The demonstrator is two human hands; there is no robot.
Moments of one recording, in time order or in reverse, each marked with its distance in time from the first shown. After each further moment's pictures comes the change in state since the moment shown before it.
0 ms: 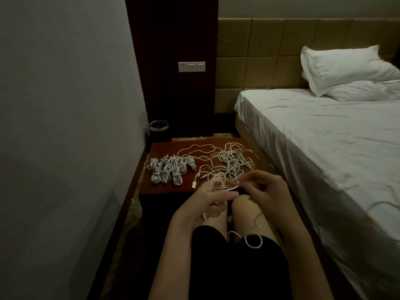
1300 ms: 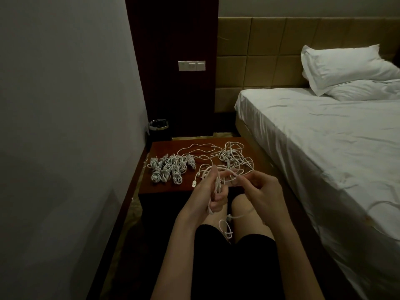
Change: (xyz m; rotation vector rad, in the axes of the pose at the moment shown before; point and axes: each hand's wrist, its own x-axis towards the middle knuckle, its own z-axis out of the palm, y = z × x) left_hand 0.009 -0.004 0.002 -0.052 0.110 0.043; right_hand 0.003 0.008 0.020 0.098 0.110 0.133
